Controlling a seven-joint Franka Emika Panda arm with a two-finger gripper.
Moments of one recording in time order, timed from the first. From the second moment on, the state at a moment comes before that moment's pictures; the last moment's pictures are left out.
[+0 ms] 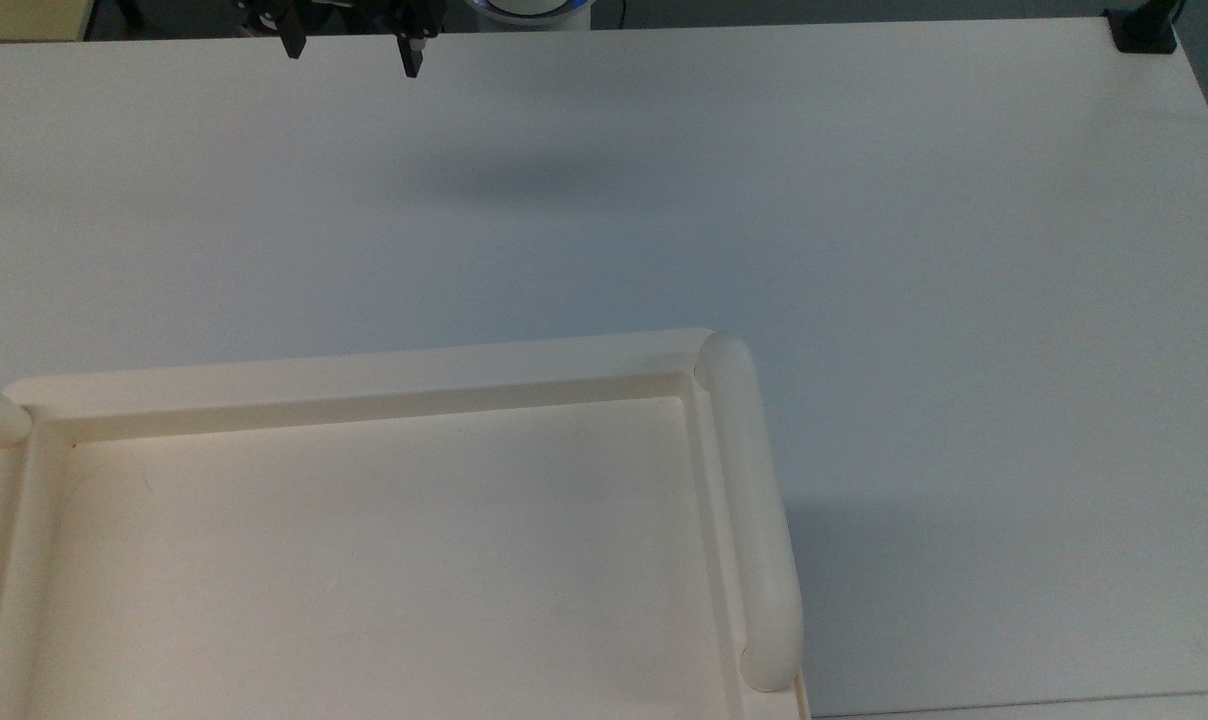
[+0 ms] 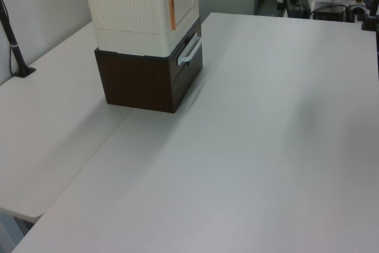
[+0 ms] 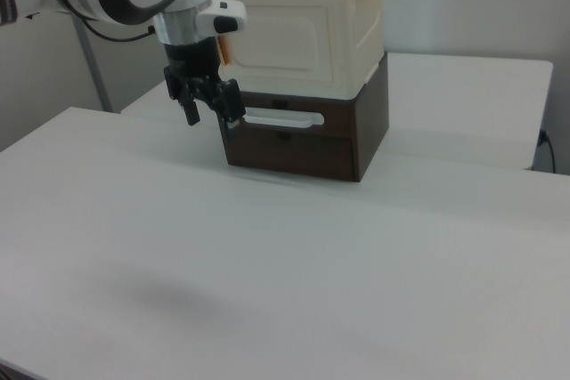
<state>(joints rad) -0.01 0.00 -0.13 -1.65 0.01 1.70 0.04</state>
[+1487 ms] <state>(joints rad) 0.16 0.14 -0.20 -1.53 0.10 2.05 -0.13</state>
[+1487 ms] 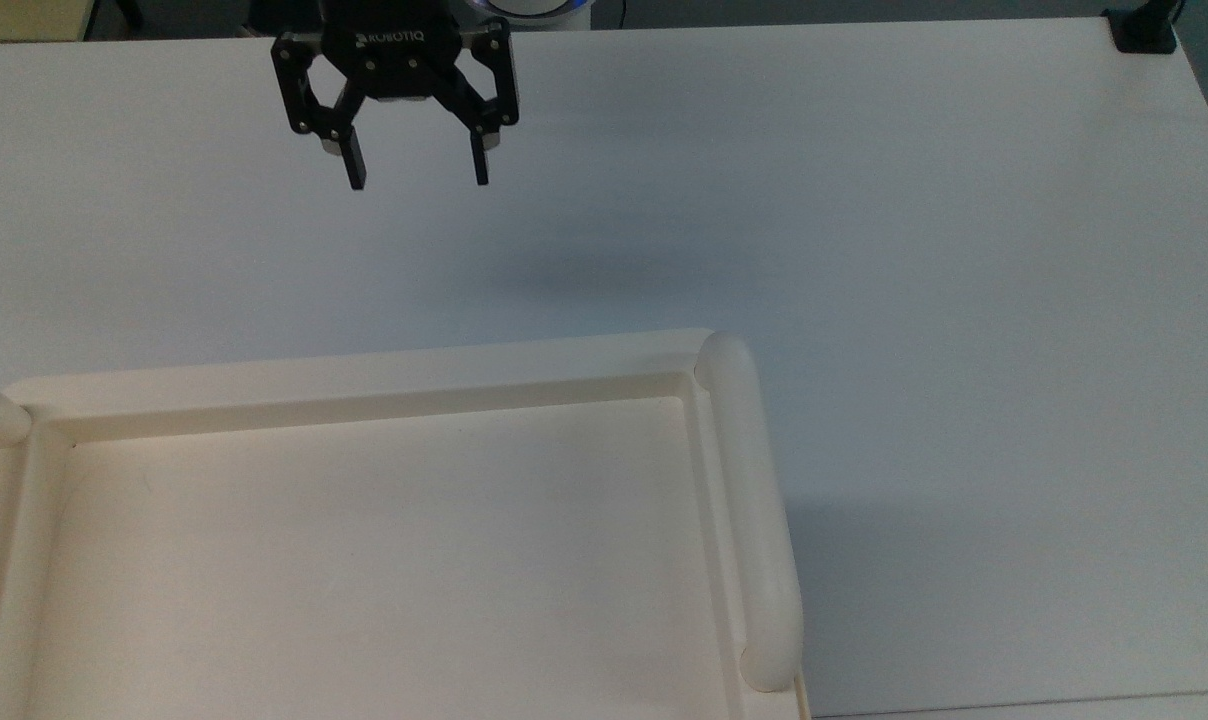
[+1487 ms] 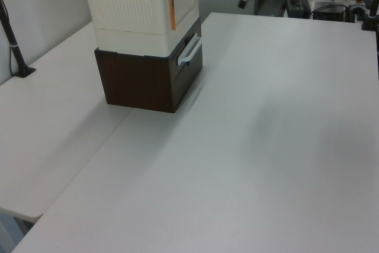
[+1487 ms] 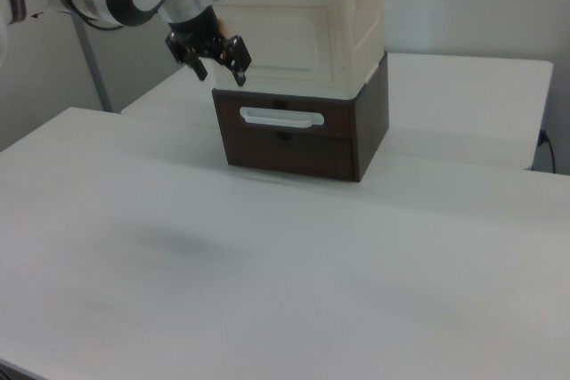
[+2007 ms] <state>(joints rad) 0.28 0.29 -0.21 -1.45 0.13 2.42 -0.14</state>
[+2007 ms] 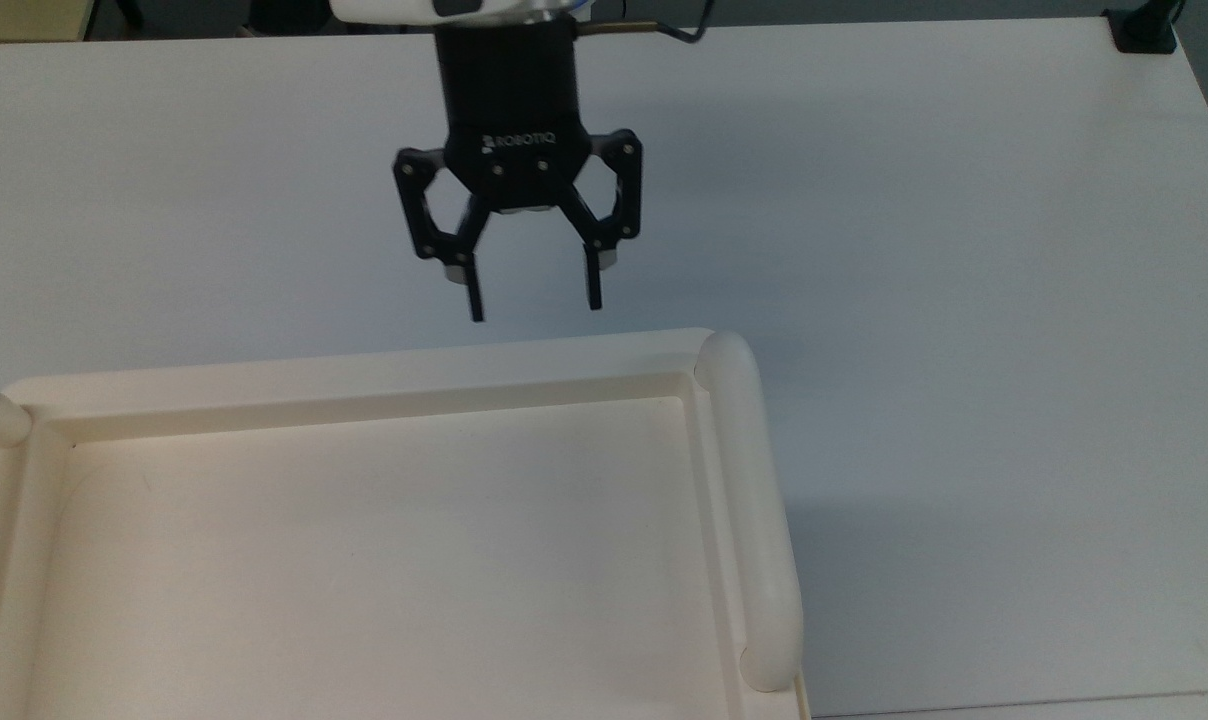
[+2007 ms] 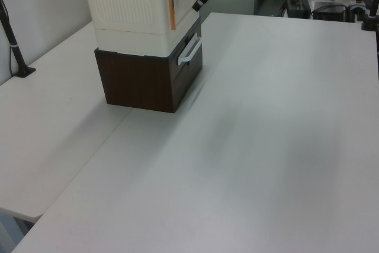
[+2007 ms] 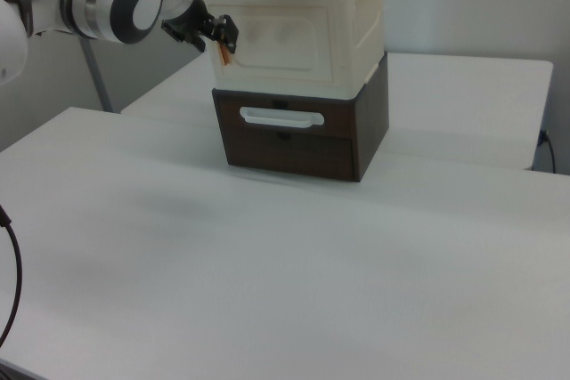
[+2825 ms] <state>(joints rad) 0.36 0.44 -0.29 -1.29 0.13 2.52 -0.13</state>
